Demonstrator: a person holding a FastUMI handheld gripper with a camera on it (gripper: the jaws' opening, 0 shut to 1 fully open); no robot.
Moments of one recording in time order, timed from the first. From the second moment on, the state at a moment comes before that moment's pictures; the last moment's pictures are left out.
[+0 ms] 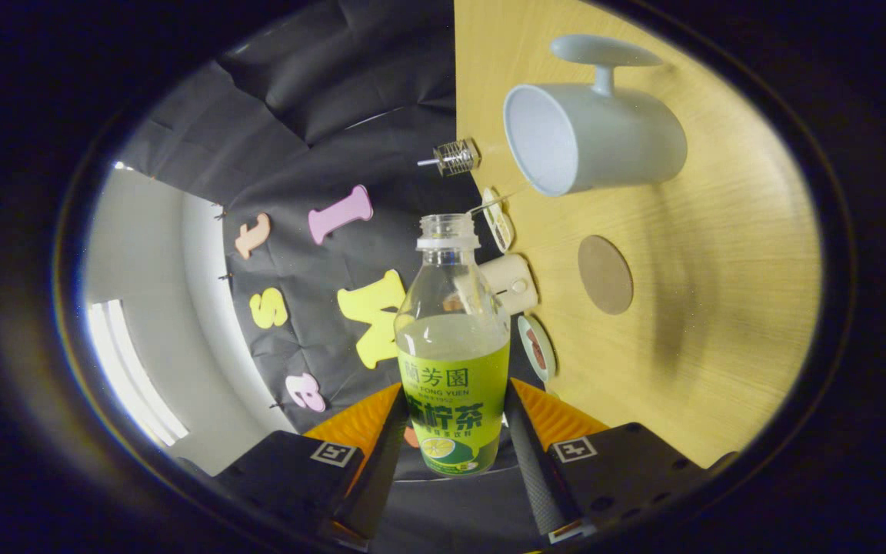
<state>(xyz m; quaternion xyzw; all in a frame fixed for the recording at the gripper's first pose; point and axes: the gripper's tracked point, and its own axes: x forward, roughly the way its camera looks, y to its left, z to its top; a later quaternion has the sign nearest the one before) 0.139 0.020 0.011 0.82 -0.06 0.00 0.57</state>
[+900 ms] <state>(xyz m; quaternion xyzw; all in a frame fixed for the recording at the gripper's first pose) 0.143 0.003 0.033 0.84 -0.08 0.01 0.53</state>
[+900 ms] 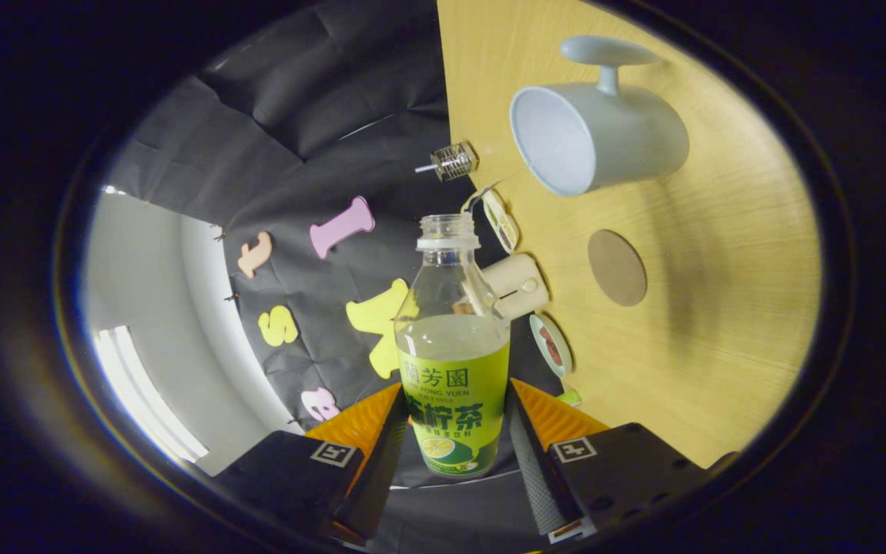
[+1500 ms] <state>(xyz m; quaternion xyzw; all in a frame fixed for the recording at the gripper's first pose) 0.141 -0.003 0.046 0.86 -0.09 0.02 0.51</state>
